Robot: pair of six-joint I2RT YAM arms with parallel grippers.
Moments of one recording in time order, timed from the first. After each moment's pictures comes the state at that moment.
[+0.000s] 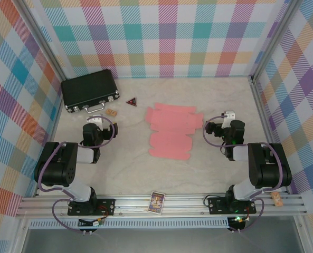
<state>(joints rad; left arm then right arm) -0.03 1.58 0.39 0.78 0.01 -0.10 -0.01 1.53 0.40 0.73 -0.16 0.05</state>
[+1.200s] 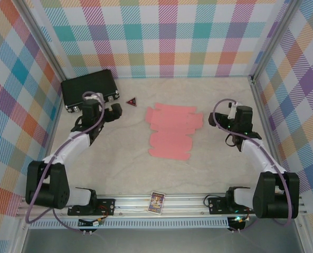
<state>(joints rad) -0.16 1.38 0.86 -0.05 0.03 -0.39 -0.01 1.23 0.72 -0.12 -0.19 0.23</state>
